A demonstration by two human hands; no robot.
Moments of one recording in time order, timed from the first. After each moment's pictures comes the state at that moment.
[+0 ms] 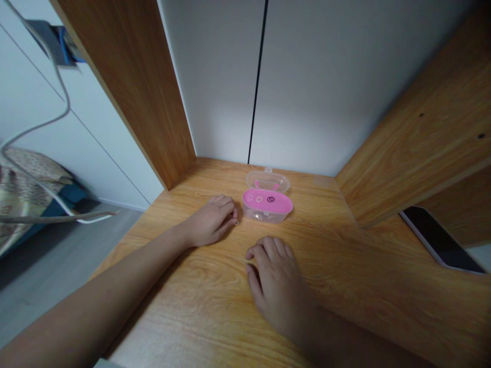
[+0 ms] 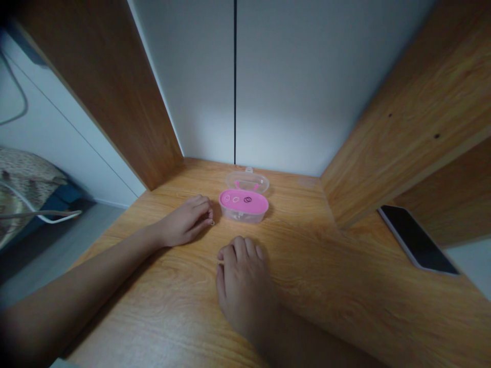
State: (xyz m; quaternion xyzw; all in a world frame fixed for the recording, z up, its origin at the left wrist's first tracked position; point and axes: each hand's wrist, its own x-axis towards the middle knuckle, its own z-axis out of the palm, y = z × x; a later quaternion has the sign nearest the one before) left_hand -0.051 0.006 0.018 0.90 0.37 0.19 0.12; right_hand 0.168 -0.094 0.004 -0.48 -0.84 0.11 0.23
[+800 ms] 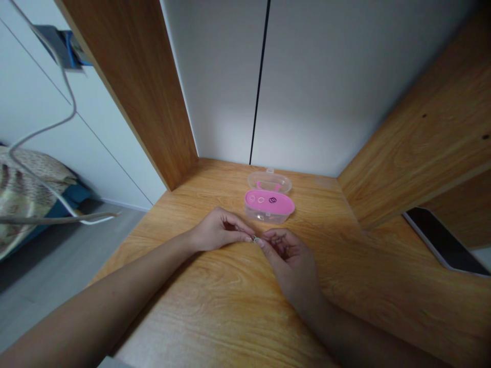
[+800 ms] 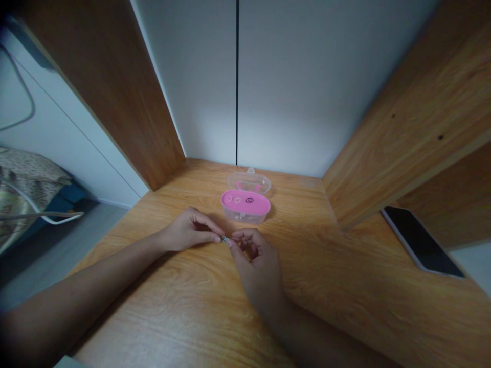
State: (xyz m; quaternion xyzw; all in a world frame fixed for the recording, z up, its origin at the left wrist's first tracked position) left_hand -0.031 -0.010 0.009 0.70 0.35 0.33 0.53; right_hand 0.172 -0.068 -0.004 -0.51 -0.59 0.37 0.50
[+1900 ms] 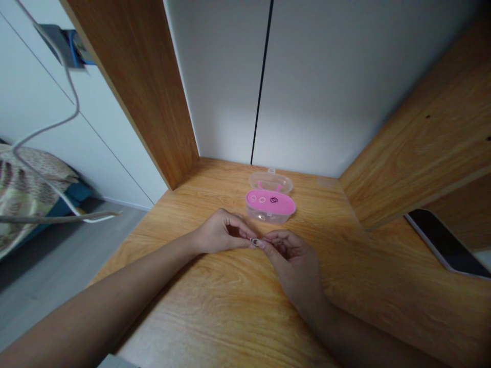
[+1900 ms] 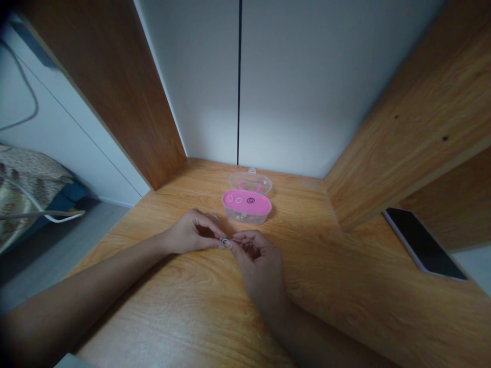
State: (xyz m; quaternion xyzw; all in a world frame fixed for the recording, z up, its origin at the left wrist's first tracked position) left_hand -0.029 -0.012 0.007 0.73 0.30 0.35 0.50; right_hand 0.173 -0.068 -0.002 -0.54 -0.57 0.39 0.48
